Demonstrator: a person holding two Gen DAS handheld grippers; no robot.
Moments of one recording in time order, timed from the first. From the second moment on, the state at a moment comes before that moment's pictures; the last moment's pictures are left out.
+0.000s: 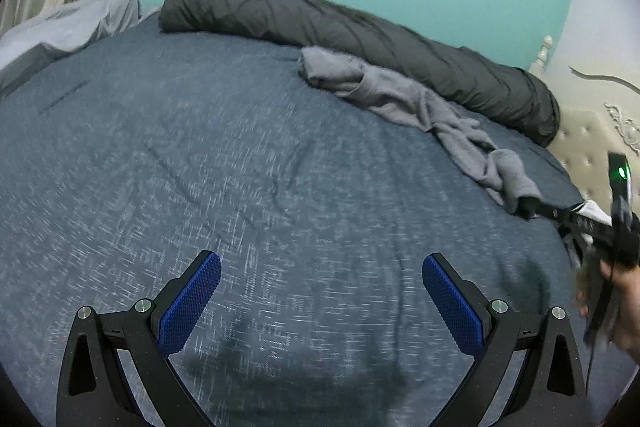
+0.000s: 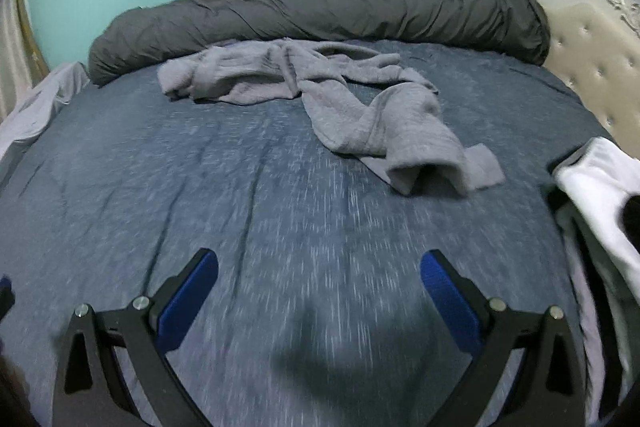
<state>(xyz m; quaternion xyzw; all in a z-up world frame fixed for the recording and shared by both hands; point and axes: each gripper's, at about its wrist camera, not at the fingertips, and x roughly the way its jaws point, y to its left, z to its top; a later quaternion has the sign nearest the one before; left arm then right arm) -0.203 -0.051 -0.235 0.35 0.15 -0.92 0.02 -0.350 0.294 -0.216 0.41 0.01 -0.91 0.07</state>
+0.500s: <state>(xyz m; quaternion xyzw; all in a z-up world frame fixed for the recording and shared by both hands) -0.230 -0.082 -0.268 0.36 0.18 -0.91 0.04 -0.520 0.272 -0.273 0.41 0.08 -0.91 0.03</state>
